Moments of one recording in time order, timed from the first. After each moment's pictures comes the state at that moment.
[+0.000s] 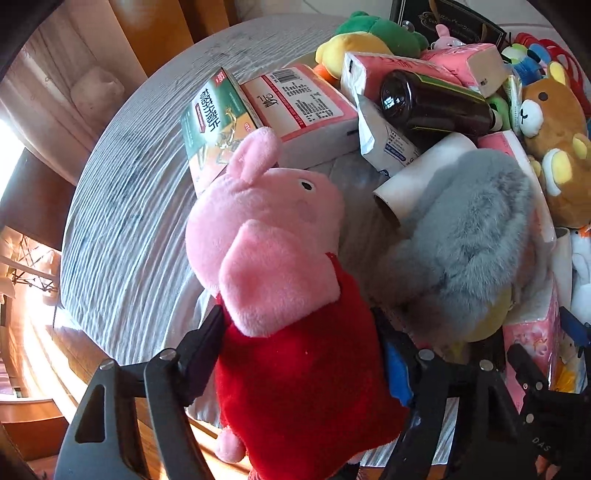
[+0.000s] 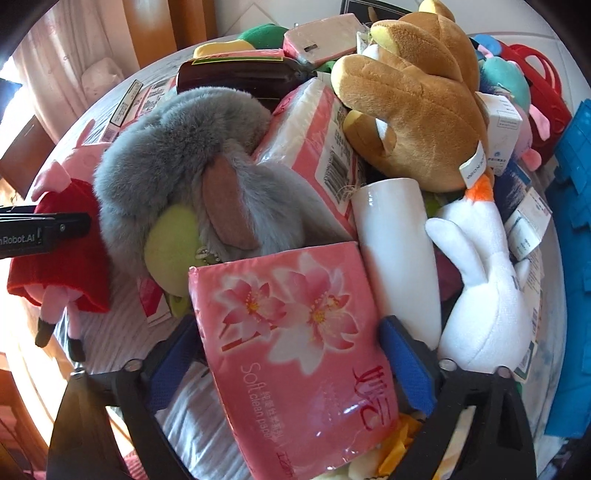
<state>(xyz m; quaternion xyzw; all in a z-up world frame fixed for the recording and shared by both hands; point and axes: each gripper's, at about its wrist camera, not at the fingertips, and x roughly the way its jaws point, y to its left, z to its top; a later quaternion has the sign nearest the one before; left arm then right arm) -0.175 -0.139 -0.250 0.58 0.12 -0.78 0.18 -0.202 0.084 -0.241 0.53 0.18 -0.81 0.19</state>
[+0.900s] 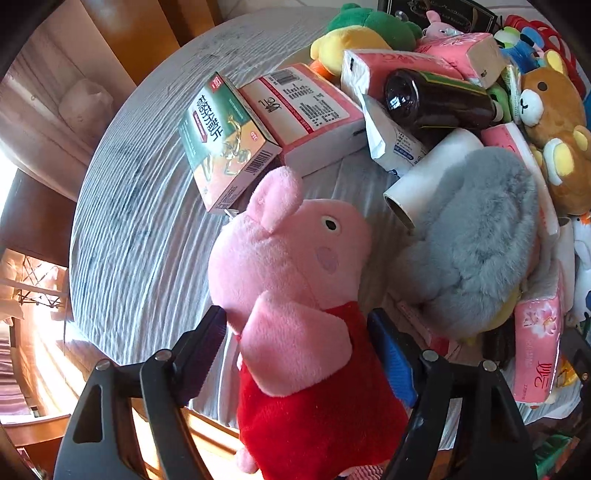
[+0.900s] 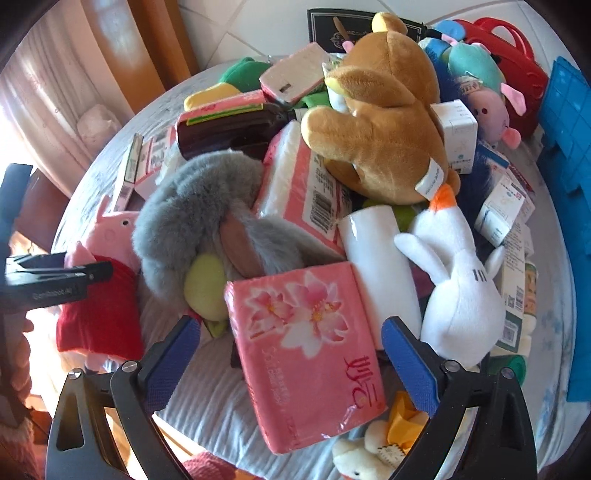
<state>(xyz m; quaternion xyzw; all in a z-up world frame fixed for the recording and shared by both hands) -0.187 -0.156 -0.253 0.62 0.09 -0.77 0.15 -0.206 0.083 -0.197 0.53 0.08 -0.82 0.19</state>
